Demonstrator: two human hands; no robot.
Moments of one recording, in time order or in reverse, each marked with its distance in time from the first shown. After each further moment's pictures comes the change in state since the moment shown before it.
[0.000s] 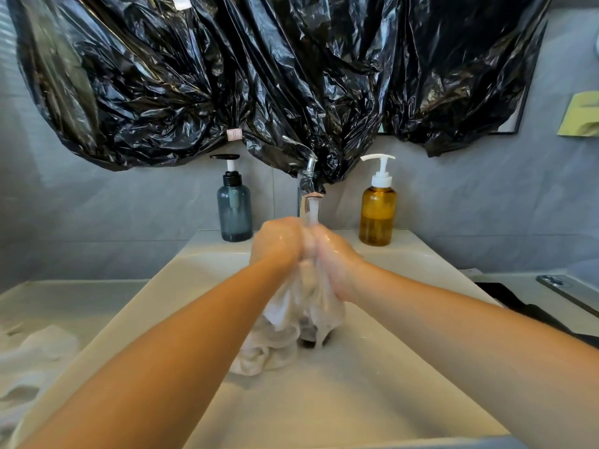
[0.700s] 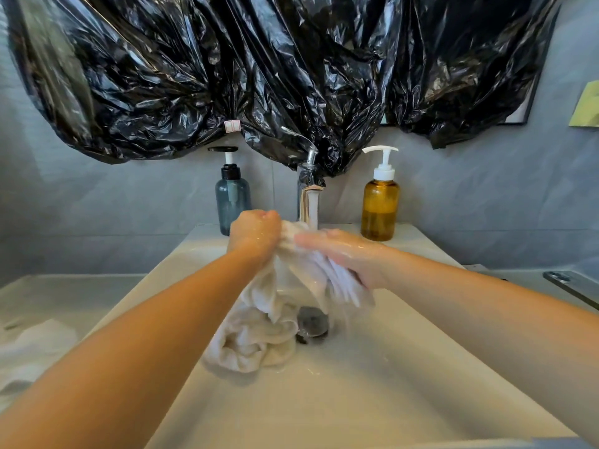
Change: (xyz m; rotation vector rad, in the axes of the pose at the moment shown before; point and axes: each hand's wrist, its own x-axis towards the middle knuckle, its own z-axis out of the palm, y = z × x) left_hand 0.024 -0.025 -0.012 -0.260 0.114 -0.098; right_hand 0.006 -0.002 -0.034 -0.431 -0.293 -0.089
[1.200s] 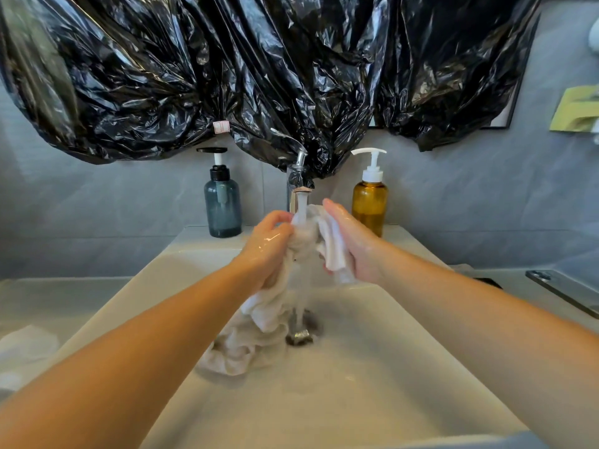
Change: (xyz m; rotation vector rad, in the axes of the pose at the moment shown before) left_hand -0.027 -0.001 0.009 -0.295 -0.361 0.094; right_hand -0.007 -0.003 -0.018 0.517 0.142 0.040
